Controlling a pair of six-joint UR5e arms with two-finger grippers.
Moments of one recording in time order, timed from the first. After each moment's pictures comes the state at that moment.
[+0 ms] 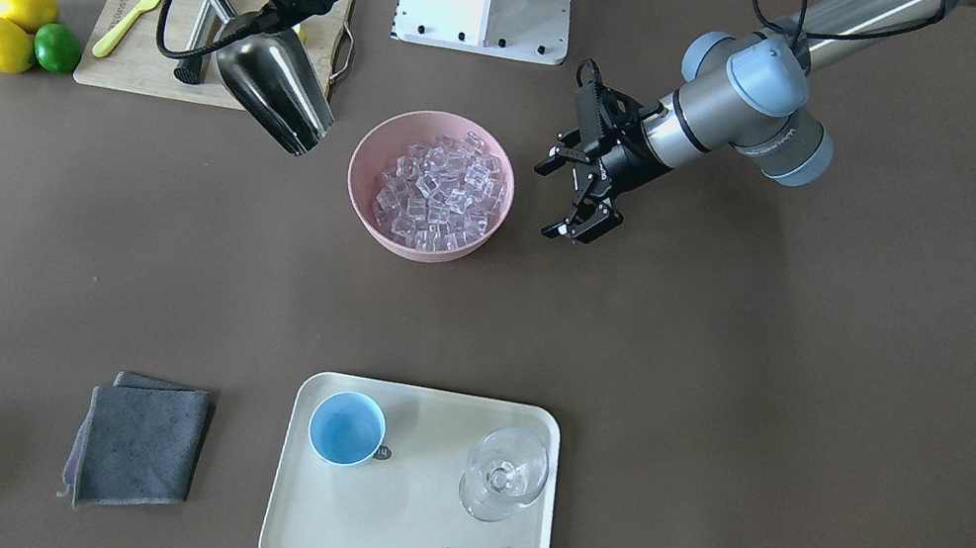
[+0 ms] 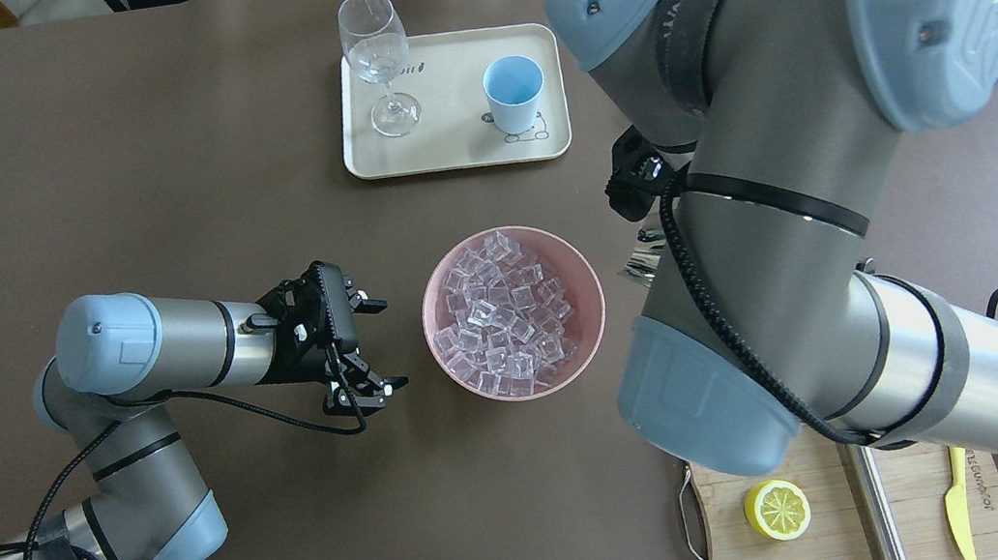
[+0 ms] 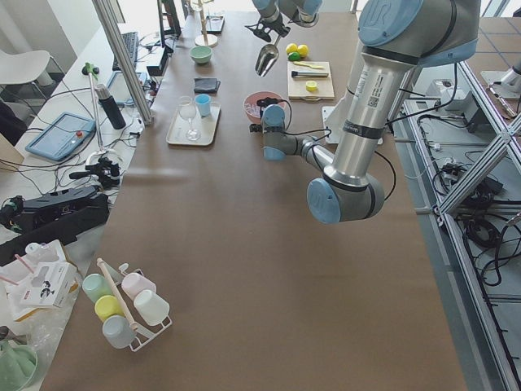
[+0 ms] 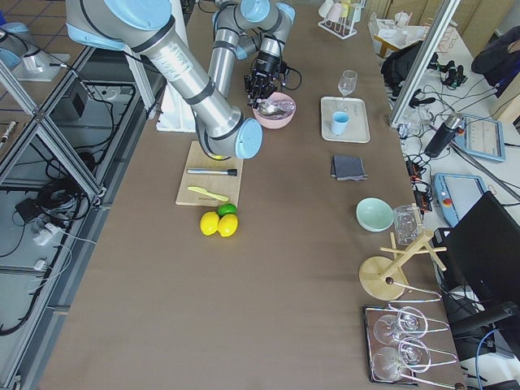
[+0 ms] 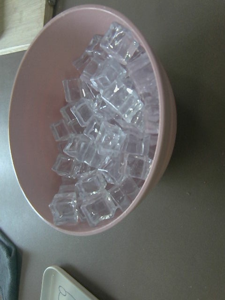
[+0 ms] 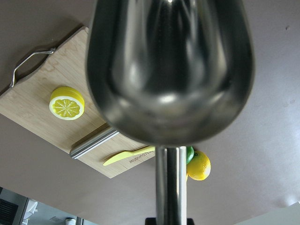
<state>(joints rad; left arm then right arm) -0.51 -1.97 -1.55 -2.65 -1.94 -0.06 0.64 -0.67 1.99 -2.99 1.88 -0.14</state>
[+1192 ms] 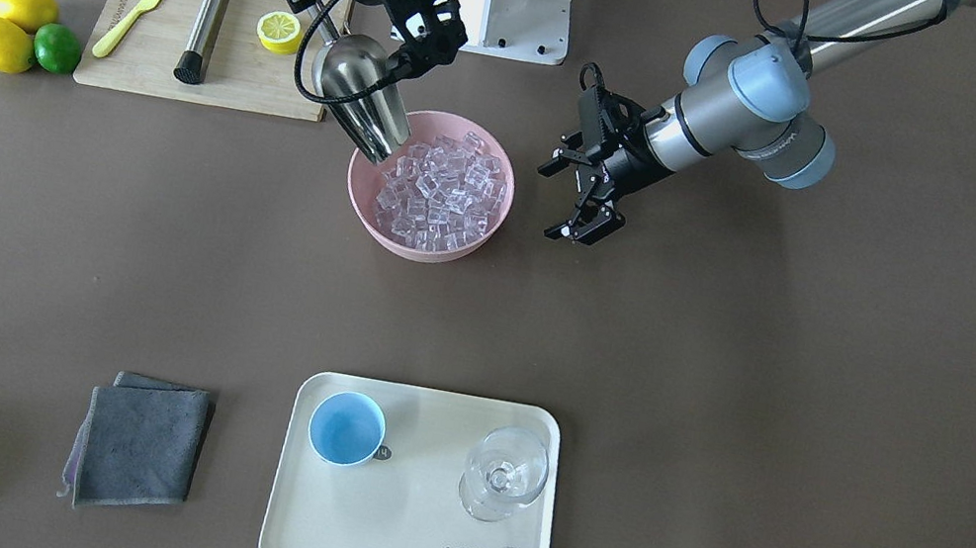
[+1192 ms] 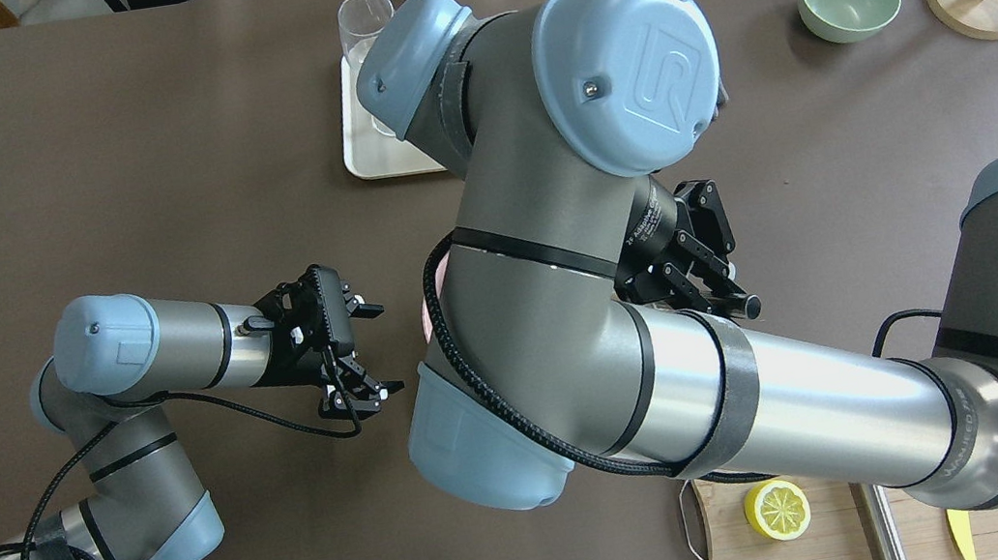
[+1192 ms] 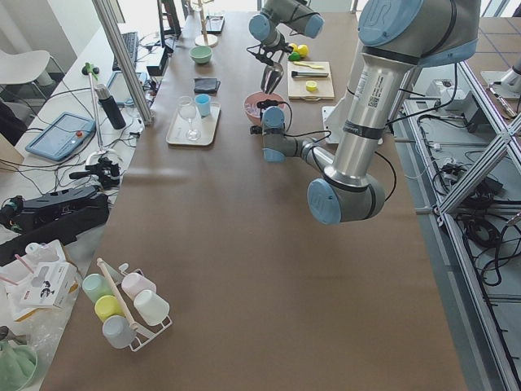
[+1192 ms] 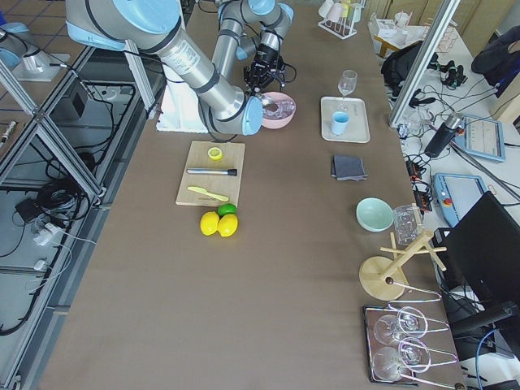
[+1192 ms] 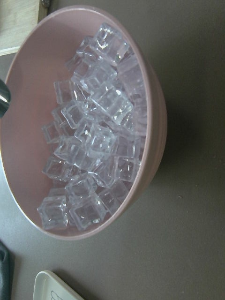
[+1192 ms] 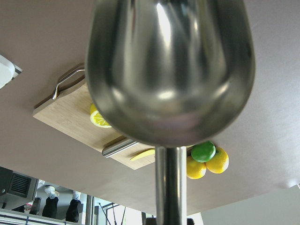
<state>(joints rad) -0.51 -1.96 -1.54 -2.65 -1.95 -0.06 0.53 -0.48 1.69 -2.99 1.87 -0.08</state>
